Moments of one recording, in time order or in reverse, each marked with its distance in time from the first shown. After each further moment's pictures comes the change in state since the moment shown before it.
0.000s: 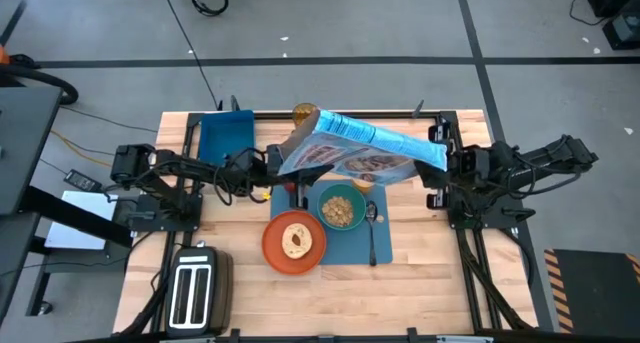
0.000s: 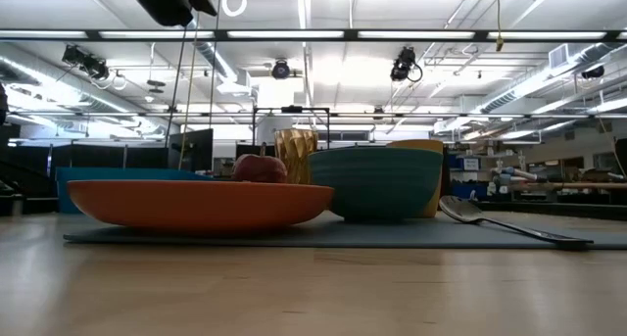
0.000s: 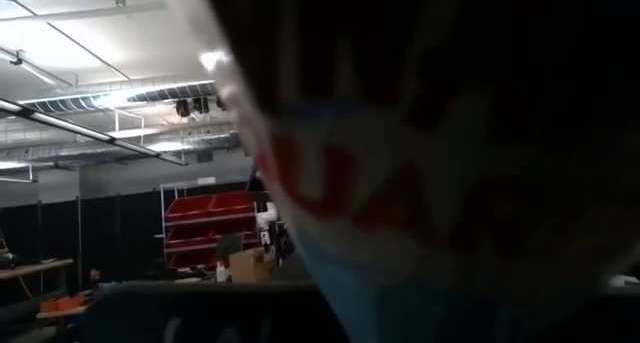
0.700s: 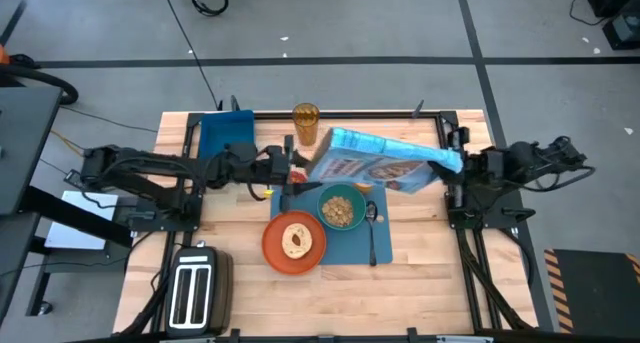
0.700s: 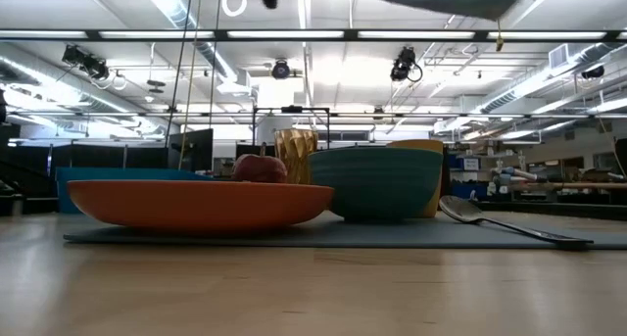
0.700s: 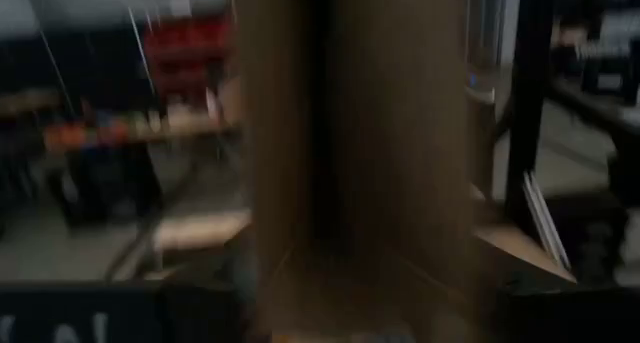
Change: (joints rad) left arm 0.000 -0.251 0.001 -0.747 -0.006 0.034; right arm 0.117 -0.352 -0.079 -0.471 0.182 0.003
